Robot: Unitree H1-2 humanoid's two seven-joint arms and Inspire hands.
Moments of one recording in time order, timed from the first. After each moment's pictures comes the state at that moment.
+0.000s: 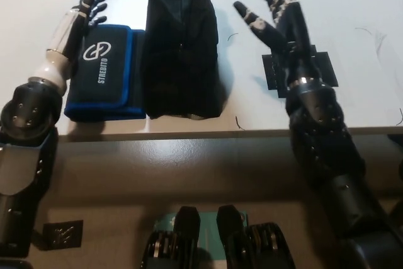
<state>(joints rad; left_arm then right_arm) -0.75 0.33 0.02 0.45 -0.02 -0.04 -0.12 -0.87 -0.01 -0.03 0.76 0.12 -0.41 -0.04</state>
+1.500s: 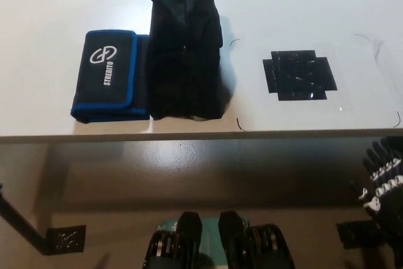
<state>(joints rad) 0.11 0.41 0.29 0.17 -0.13 -0.36 -0.21 -0.03 -0.16 -0.11 0.18 0.38 -0.33 0.19</state>
